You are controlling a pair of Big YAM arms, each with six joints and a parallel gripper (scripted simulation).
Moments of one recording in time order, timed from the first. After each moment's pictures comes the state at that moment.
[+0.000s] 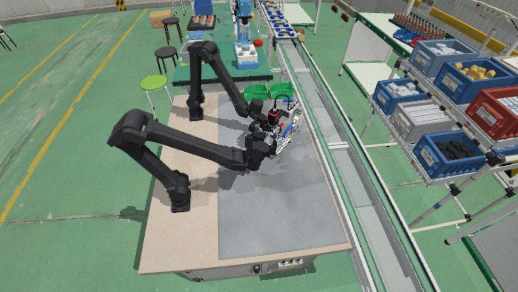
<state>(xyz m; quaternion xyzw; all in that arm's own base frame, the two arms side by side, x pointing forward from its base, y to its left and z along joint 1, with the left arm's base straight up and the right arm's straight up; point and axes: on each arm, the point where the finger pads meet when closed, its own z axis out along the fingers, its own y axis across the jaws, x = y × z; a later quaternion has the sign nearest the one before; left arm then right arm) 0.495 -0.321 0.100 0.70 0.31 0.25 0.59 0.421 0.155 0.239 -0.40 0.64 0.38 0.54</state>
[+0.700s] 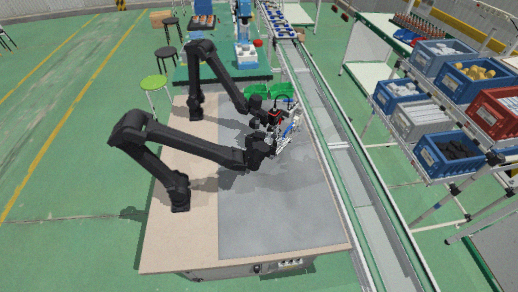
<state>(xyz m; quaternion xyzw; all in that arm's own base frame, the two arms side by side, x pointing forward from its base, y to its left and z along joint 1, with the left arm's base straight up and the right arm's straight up) 0.499 -0.321 0.140 0.68 0.30 0.26 0.62 0.421 0.155 0.239 -0.40 0.64 0.38 0.54</state>
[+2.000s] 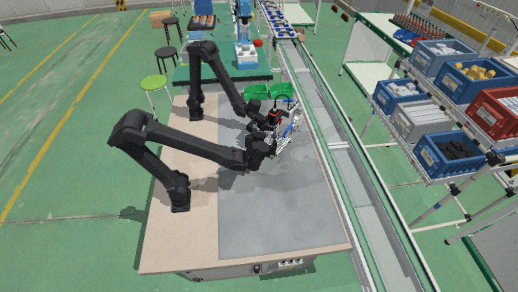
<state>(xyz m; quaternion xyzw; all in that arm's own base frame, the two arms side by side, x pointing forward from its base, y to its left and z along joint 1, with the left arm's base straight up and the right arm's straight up) 0.482 -0.311 0.092 0.71 0.31 0.25 0.58 0.421 0.155 0.239 -0.40 0.64 0.38 0.54</state>
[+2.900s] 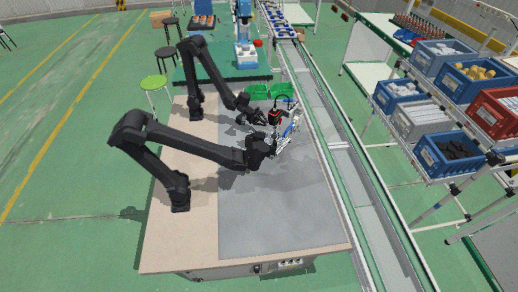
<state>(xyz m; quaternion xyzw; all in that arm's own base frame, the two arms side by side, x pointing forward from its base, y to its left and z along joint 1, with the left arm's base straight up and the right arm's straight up) 0.426 -0.258 0.104 0.72 0.32 0.24 0.57 0.421 0.155 0.239 -0.40 0.64 0.38 0.54</state>
